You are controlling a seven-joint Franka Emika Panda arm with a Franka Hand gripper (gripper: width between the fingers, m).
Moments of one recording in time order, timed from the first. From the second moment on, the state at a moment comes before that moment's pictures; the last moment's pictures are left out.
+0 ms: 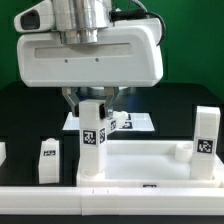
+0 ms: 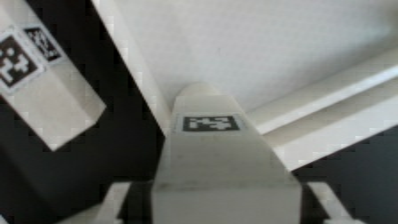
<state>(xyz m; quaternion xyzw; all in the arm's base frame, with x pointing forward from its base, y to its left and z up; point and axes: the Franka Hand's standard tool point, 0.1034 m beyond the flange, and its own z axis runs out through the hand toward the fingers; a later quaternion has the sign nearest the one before) 0.611 -0.051 0.114 -0.97 0.24 -0.03 0.05</state>
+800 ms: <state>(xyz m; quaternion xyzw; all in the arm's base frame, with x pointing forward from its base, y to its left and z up) 0.623 -0.044 0.112 -0.80 0.59 0.00 0.06</state>
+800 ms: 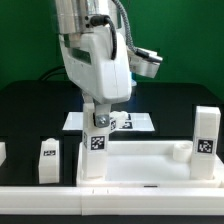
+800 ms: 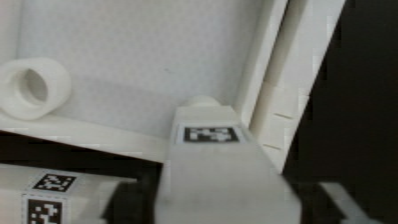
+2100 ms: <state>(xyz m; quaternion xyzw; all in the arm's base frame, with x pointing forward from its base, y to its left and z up) 0.630 -0.049 0.122 -1.00 0.05 -0.06 0.03</state>
